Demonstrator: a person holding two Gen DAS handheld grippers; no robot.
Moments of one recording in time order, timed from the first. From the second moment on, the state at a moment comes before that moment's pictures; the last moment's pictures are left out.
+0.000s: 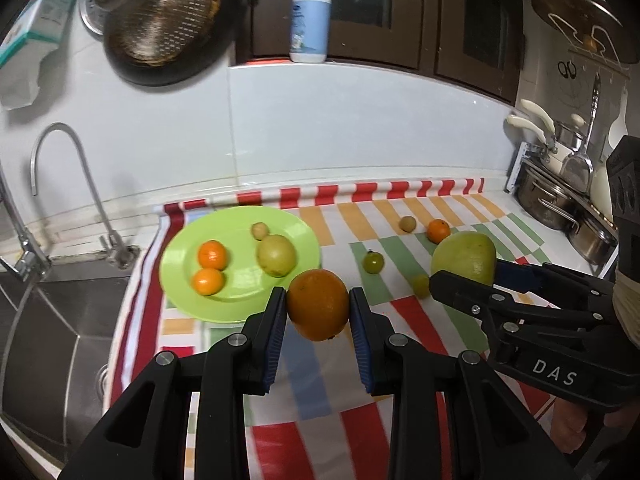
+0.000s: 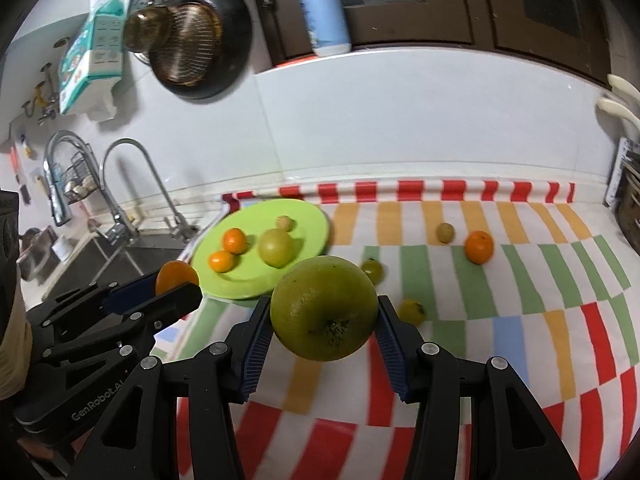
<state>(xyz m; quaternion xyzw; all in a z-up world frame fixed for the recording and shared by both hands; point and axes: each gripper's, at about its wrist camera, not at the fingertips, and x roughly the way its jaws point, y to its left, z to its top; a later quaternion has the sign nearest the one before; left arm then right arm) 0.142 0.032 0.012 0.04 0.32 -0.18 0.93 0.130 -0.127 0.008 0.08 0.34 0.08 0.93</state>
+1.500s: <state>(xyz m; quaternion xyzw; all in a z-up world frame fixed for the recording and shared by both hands) 0.311 0.090 0.003 0.06 0.30 -0.13 0.94 0.317 -0.052 0.005 0.03 0.35 0.16 0.92</state>
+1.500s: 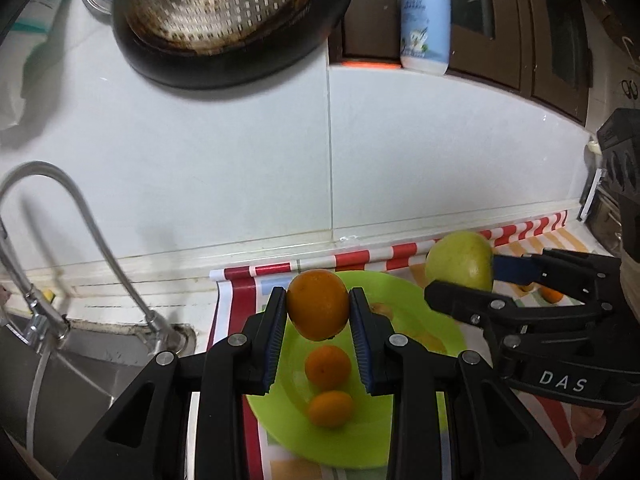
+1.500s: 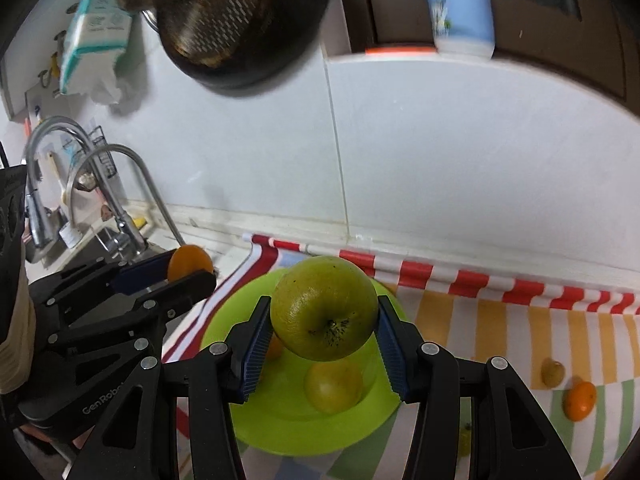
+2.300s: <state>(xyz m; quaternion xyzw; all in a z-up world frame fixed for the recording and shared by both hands) 0.374 0.096 -0.062 0.07 0.37 -0.14 0.91 0.366 -0.033 -0.057 0.02 0.43 0.15 0.89</state>
